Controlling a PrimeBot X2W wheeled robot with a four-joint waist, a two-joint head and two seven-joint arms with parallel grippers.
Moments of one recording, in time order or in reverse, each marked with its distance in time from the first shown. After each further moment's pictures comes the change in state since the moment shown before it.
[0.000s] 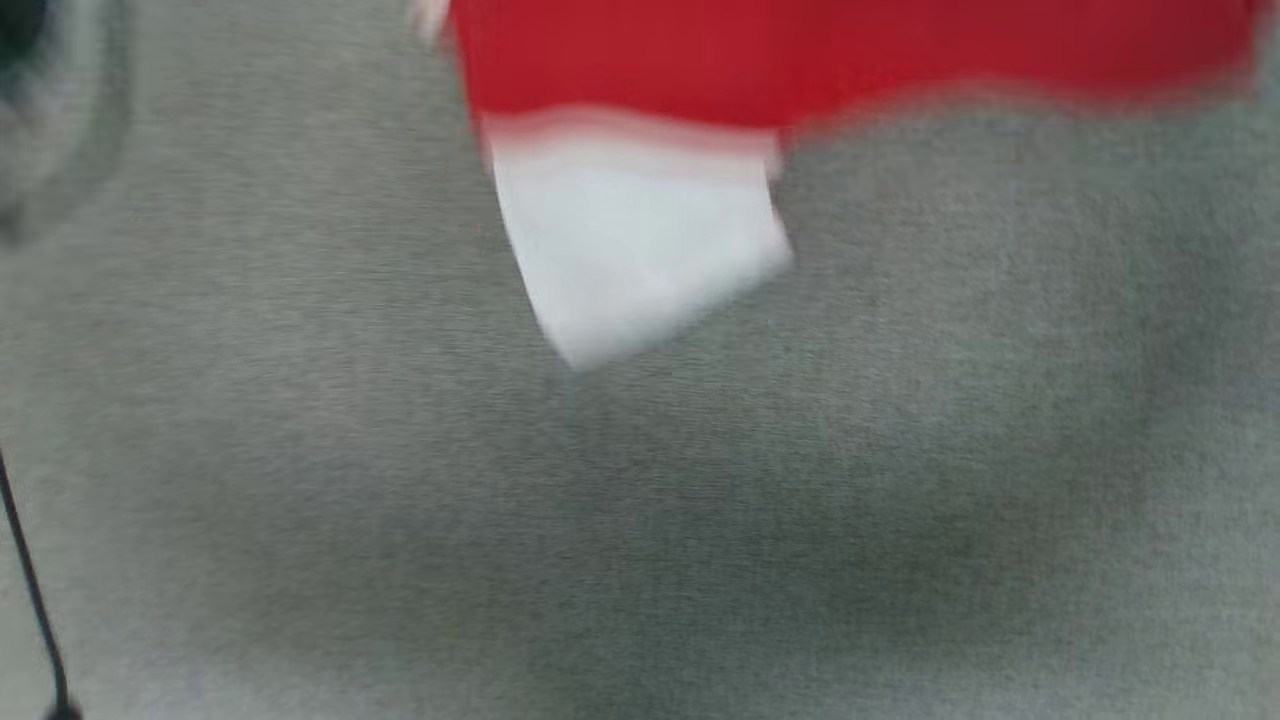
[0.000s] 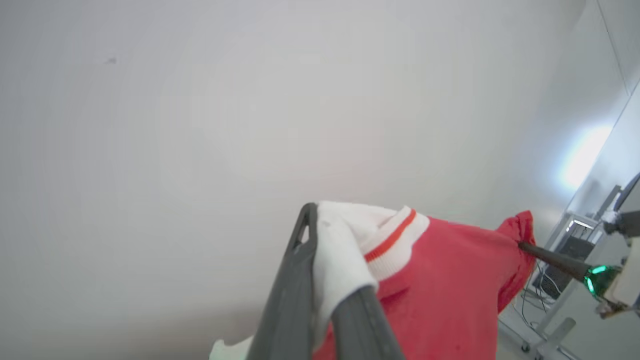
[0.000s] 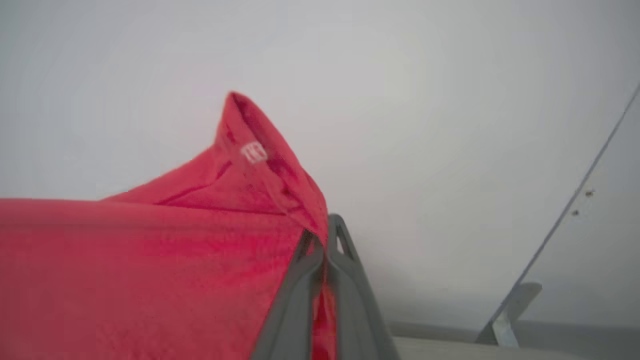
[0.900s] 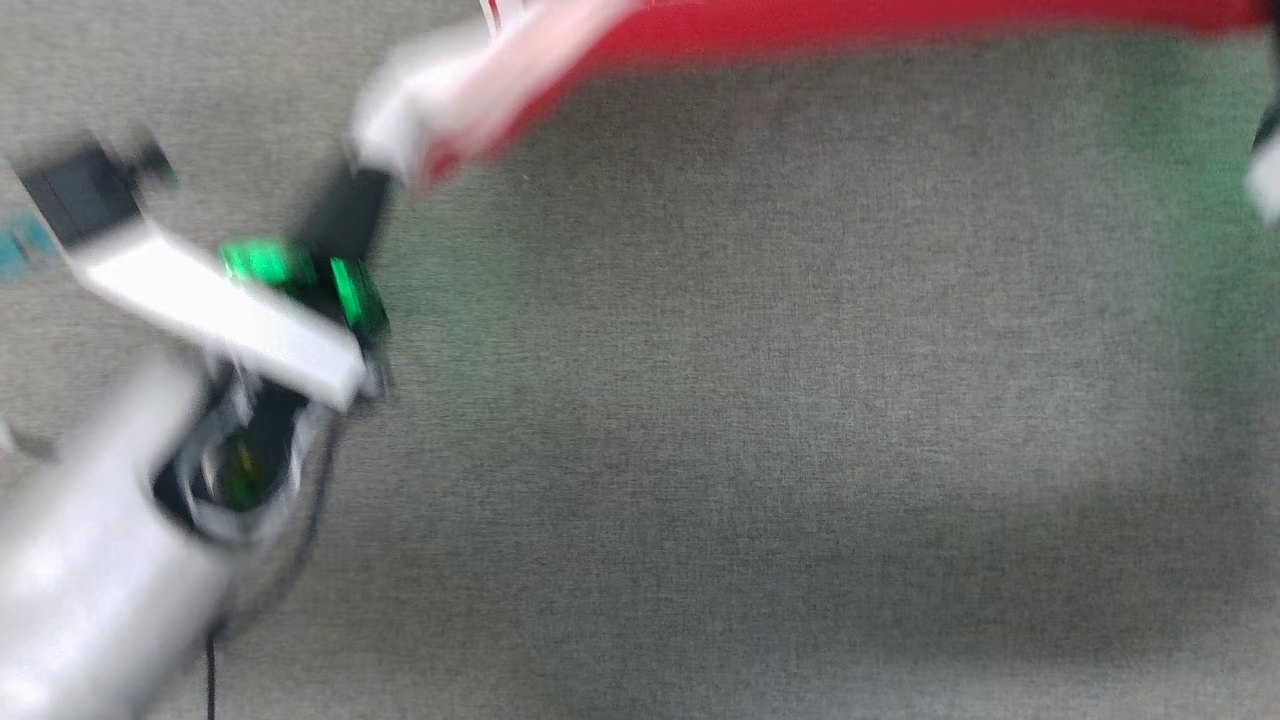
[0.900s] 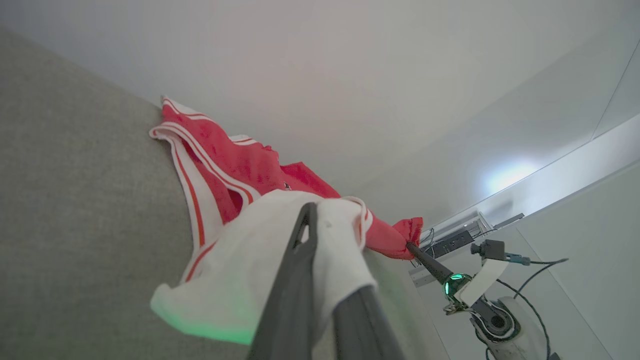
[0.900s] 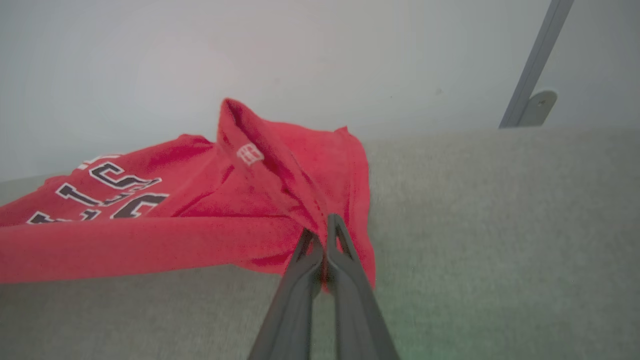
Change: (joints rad) left arm 0.574 0.025 -0.035 -0.356 -0.259 0.001 -0.072; right arm 0.469 -0.016 0.082 0.033 0.132 0.000 -0.277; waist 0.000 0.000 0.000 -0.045
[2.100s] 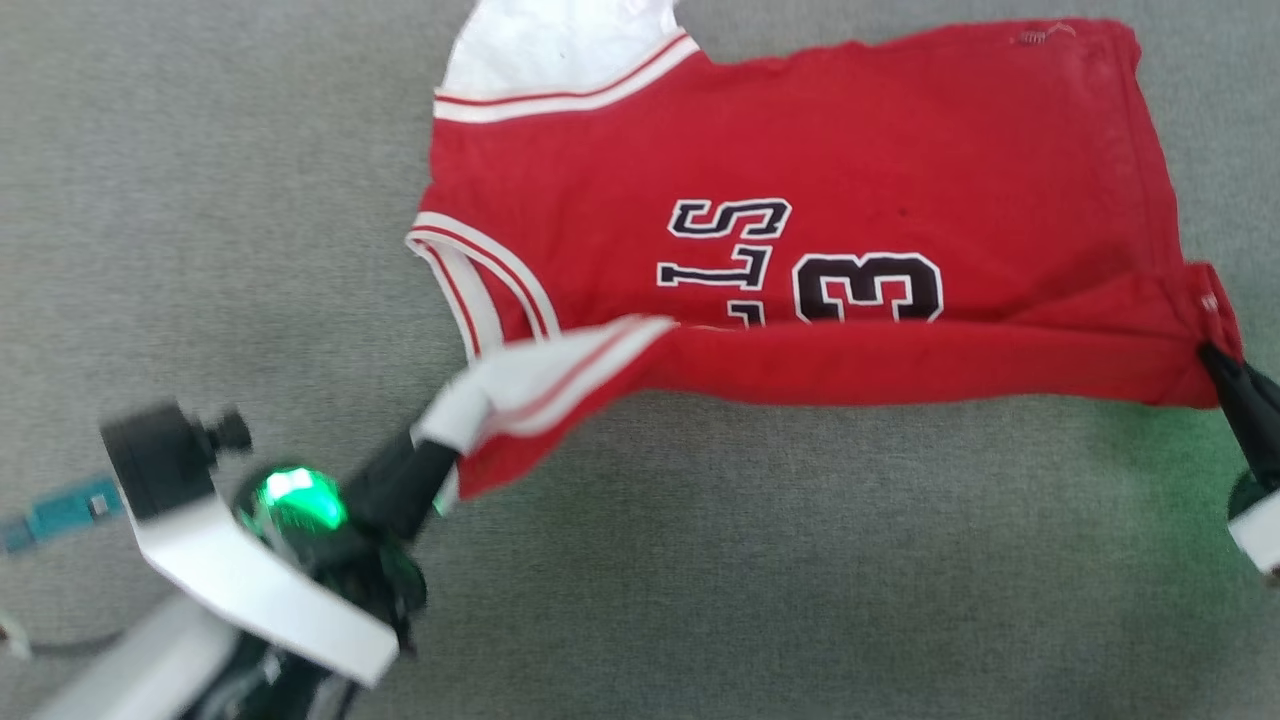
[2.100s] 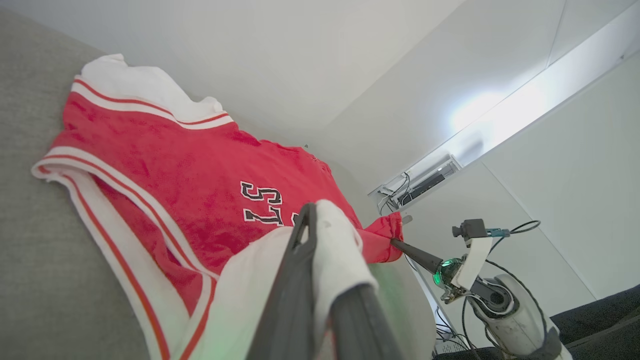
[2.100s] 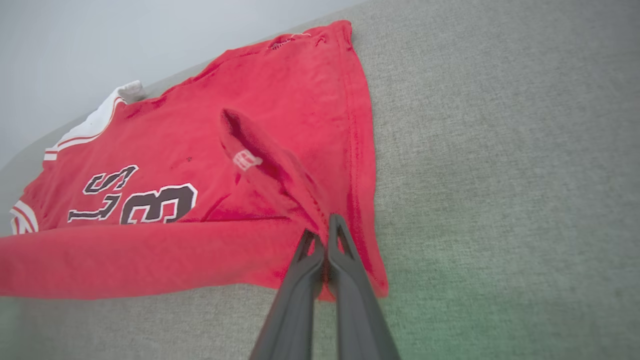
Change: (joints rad) left arm 0.503 0.082 0.050 -0.365 0.249 0.000 0.005; right arm 0.769 0.106 -0.256 -0.617 0.107 -0.002 0.226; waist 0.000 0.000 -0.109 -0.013
